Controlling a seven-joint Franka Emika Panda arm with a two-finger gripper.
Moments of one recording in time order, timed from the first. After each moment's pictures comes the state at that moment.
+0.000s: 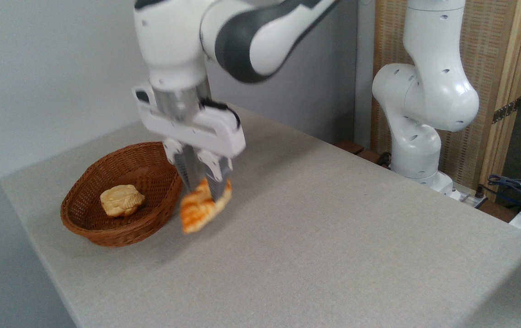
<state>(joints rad) -0.14 -0.06 -0.03 -1.97 -0.13 1.91 0.35</state>
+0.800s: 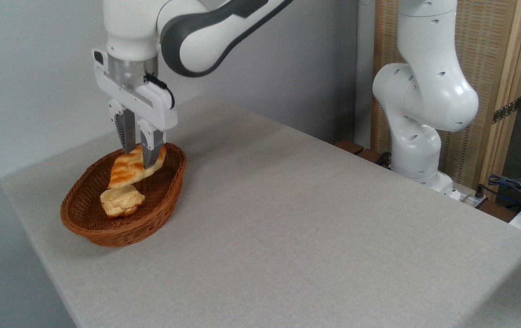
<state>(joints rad) -0.15 0.09 -0.30 -1.87 -0.21 2.18 0.23</state>
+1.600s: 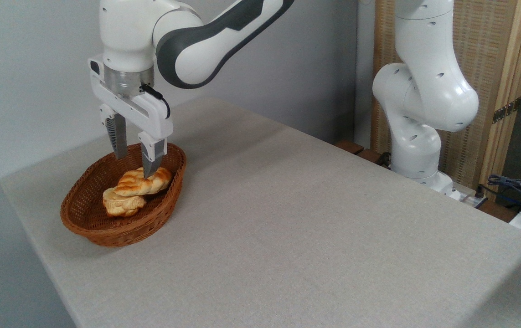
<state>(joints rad) -0.15 0.11 -0.30 -1.85 -0.21 2.21 0.23</state>
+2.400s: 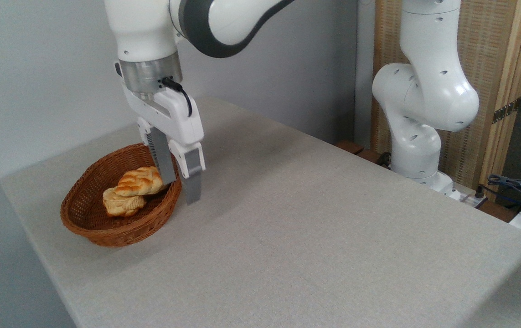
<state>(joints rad) -0.14 0.02 -0.06 -1.82 -0.01 1.88 0.62</state>
